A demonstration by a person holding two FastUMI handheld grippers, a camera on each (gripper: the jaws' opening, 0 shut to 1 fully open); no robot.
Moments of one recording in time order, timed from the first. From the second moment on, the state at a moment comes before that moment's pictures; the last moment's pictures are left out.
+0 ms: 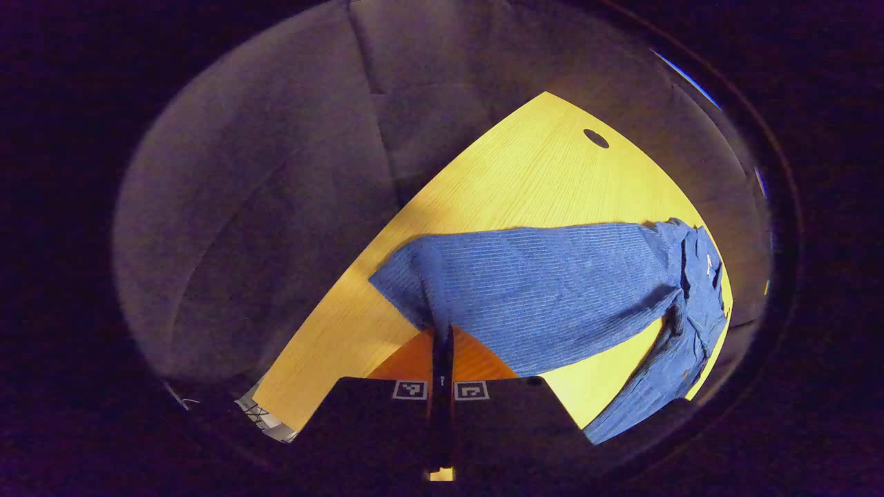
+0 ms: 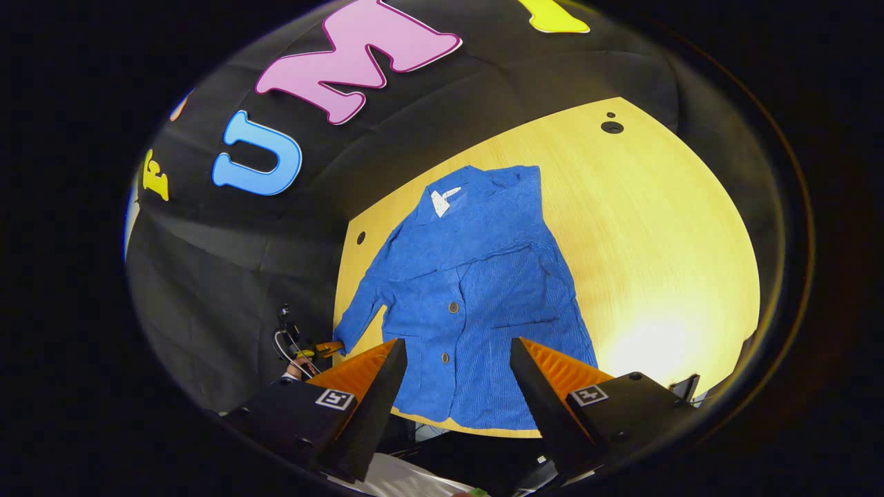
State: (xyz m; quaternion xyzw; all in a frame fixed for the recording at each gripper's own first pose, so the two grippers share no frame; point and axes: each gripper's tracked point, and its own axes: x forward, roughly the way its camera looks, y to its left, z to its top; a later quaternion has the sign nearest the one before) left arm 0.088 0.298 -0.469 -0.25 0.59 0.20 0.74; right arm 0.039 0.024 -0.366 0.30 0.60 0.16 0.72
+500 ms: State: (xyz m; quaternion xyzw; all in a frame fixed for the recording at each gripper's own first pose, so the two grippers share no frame) left arm 0.177 0.242 -0.340 -0.24 0.49 0.12 0.83; right arm 0.060 0.025 -0.374 0.32 0.59 0.18 0.72
